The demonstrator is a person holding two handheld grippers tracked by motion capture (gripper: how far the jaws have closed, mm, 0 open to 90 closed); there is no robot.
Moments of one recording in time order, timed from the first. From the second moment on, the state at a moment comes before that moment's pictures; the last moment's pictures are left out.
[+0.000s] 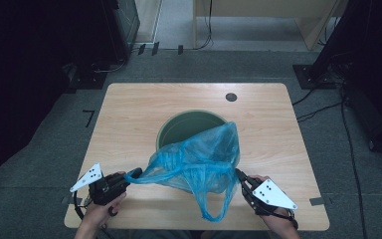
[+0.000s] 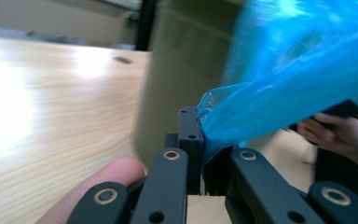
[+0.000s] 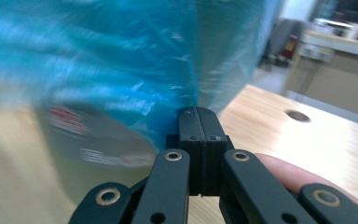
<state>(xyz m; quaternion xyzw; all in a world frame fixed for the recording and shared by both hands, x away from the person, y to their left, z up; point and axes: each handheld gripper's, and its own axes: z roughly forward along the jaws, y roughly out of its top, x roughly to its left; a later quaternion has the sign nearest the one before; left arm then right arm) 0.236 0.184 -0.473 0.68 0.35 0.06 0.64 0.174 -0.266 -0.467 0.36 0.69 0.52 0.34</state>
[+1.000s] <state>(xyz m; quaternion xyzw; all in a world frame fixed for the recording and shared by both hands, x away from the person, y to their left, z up) 0.261 0.169 -0.479 0.60 0.51 0.09 0.61 0.217 -0.230 -0.471 0.43 0.66 0.51 0.34</state>
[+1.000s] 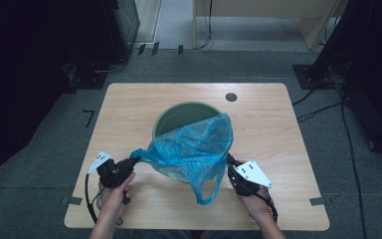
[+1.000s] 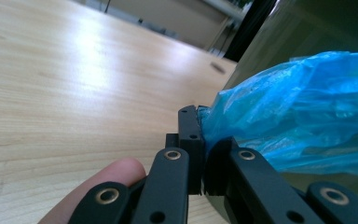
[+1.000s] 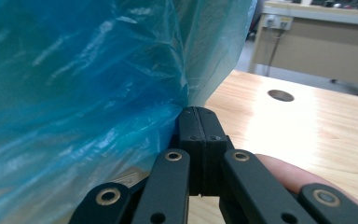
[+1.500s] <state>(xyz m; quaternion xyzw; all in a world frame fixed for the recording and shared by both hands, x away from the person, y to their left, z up) 0.243 0.187 -0.475 0.65 0.38 0.04 0.66 0.187 -0.267 -0.460 0.40 0.66 0.54 0.34</state>
